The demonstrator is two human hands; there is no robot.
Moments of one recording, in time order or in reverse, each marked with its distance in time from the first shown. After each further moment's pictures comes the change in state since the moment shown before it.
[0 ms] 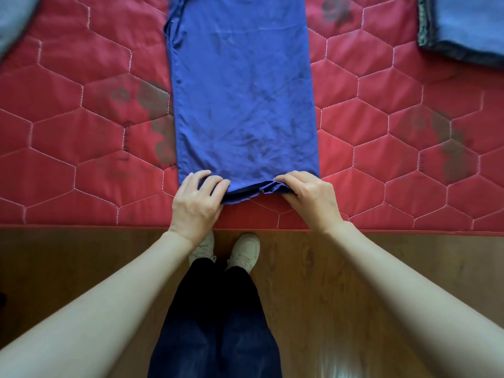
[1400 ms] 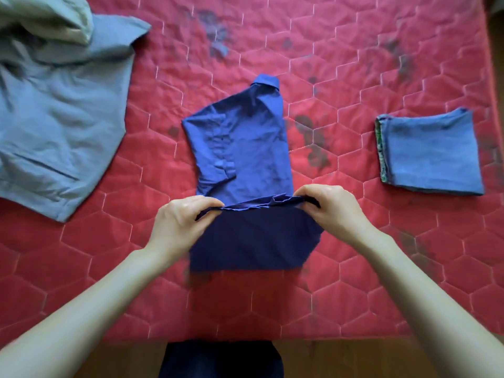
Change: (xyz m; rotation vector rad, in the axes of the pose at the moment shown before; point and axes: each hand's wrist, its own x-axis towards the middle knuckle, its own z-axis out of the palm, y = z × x) left_hand 0.223 -0.095 -0.142 -0.480 -0.178 -0.287; right_hand 0.227 -0.005 -0.162 -0.011 -0.310 0.213
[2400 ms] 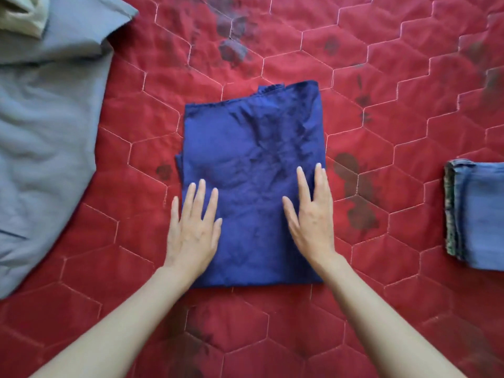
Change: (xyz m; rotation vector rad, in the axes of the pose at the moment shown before) left_hand 0.126 -0.126 0.108 0.580 -0.067 -0.116; right_hand 0.194 0.025 0.119 0.037 0.321 0.089
